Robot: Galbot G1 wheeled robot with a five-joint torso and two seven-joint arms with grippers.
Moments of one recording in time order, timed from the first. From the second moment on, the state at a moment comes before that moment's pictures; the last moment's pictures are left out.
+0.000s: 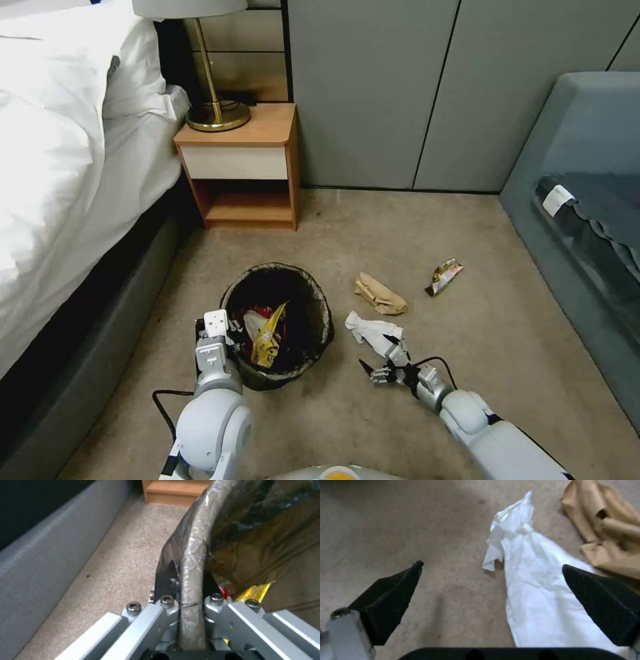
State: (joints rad) left arm 1.52 -1.45 -0.36 -2.11 -0.19 0.47 -0.54; right arm -0.99 1.18 -0.03 0.97 0.17 0.31 -0.30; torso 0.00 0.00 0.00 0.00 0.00
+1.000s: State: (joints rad) left arm 1.52 -1.45 -0.36 -2.10 -0.19 0.47 -0.54; right arm -0.85 1.29 0.04 0.62 0.14 0.44 -0.32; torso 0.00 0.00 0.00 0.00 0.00
